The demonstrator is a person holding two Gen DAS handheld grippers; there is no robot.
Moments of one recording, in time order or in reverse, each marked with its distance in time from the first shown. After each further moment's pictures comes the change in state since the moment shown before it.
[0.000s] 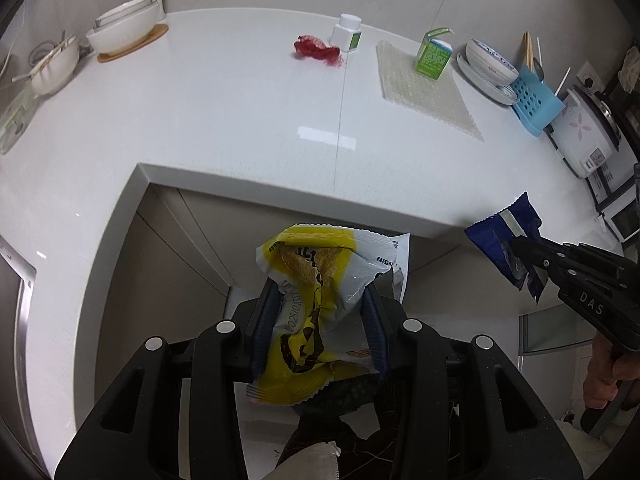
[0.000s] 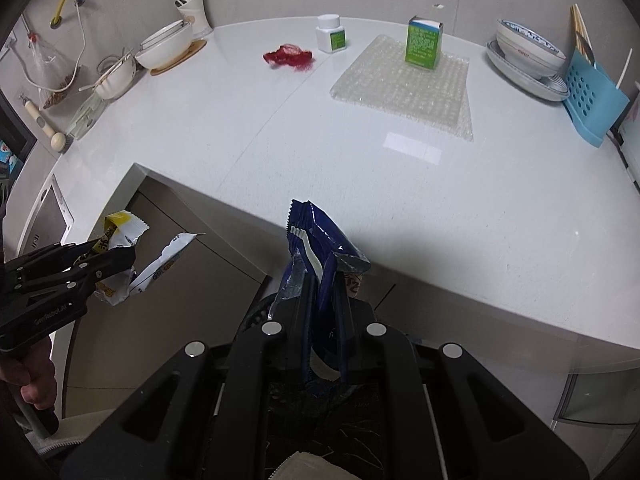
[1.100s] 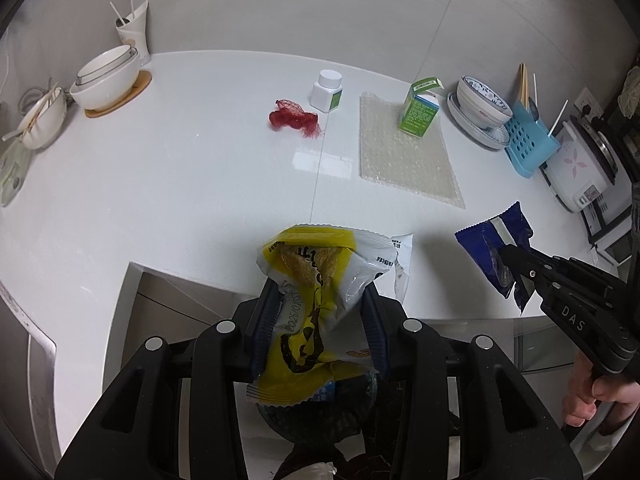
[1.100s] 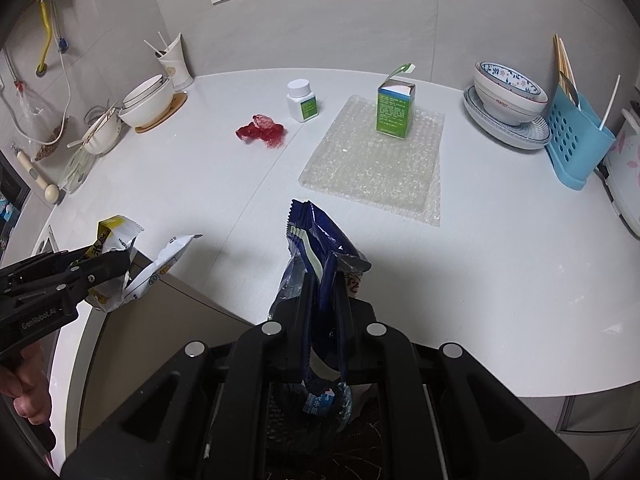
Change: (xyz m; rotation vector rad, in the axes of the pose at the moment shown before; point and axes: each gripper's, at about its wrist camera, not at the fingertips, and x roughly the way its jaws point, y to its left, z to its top) left arm -0.028 -0.035 0.093 0.015 -0.061 0.003; right arm -0.032 -0.029 0.078 0.049 -0.108 -0.020
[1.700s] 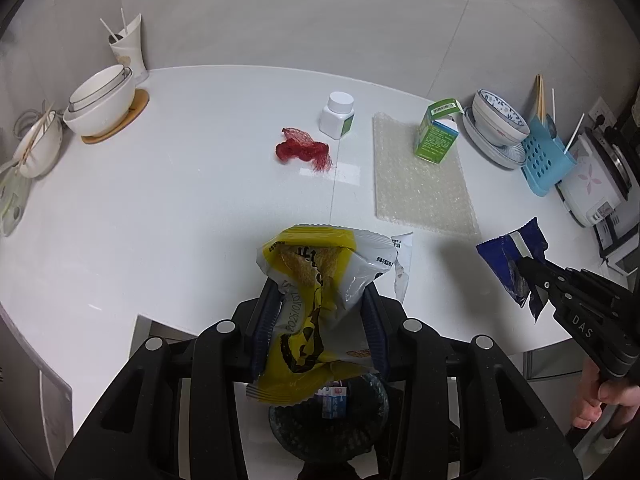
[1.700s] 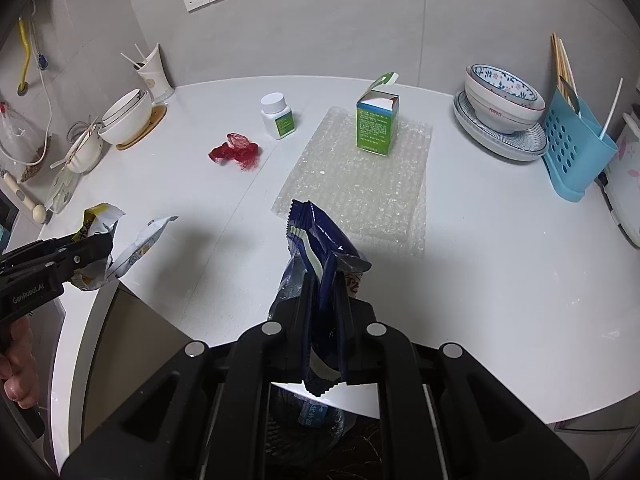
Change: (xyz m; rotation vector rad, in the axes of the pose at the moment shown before) left arm 0.018 0.006 0.056 0.018 -0.007 0.030; right arm 0.019 -0.024 0.039 0.035 0.002 -0.024
